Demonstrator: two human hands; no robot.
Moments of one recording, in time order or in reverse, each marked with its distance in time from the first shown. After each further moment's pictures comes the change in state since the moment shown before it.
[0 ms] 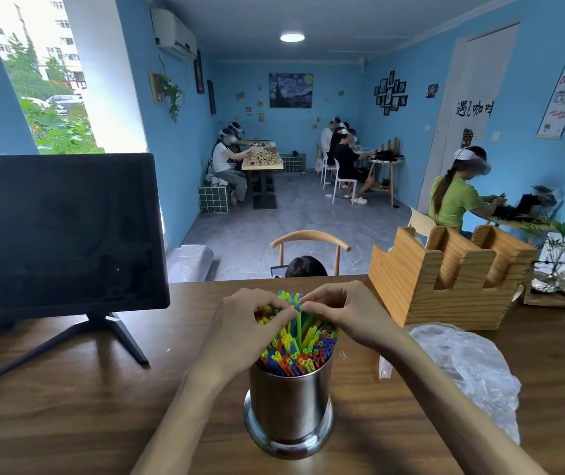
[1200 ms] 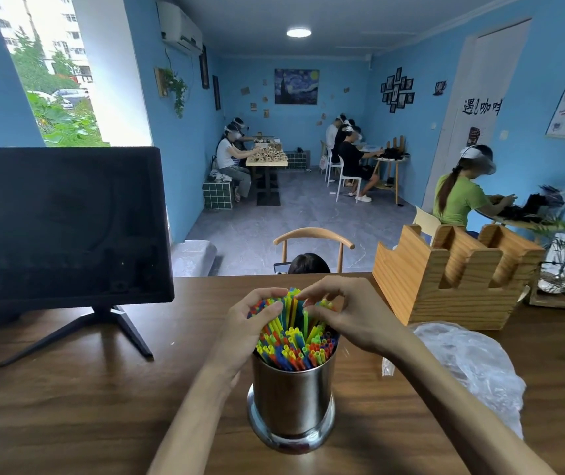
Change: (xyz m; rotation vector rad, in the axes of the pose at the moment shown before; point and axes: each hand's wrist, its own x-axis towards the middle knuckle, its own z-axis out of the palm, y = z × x) left_hand -0.009 -0.007 0.014 -0.757 -0.090 -0.415; right_hand -0.008 -0.021 0.003 -0.335 0.029 -0.247
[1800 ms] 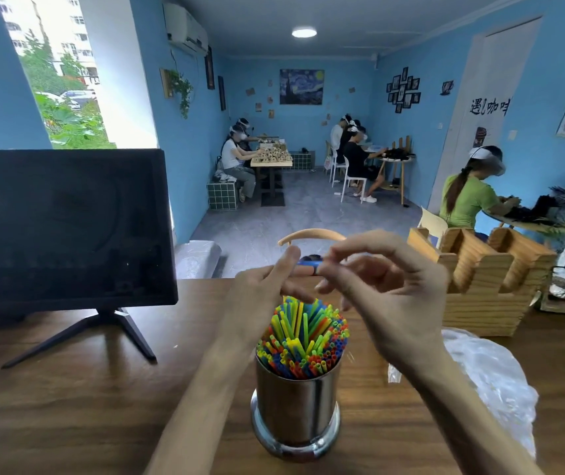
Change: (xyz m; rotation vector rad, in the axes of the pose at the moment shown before) left_hand -0.015 0.086 0.032 0.070 0.091 0.070; right_hand -0.013 -0.085 -0.020 0.587 0.517 -0.365
